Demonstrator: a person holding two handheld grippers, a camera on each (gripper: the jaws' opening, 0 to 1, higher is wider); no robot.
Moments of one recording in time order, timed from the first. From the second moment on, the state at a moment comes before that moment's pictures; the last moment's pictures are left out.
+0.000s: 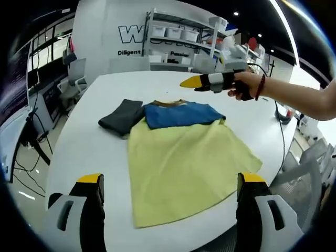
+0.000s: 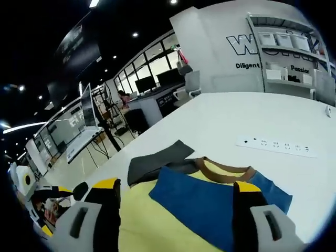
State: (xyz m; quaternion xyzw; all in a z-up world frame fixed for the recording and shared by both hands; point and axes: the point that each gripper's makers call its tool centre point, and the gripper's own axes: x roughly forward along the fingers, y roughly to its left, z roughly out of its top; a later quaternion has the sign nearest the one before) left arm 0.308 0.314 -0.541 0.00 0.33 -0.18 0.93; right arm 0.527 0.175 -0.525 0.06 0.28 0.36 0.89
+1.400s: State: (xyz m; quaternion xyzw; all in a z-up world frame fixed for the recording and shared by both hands) left arm 0.286 0.324 -0.570 -0.02 0.39 -0.17 0.91; right arm 0.380 0.056 -0.577 0.07 0.38 0.29 0.88
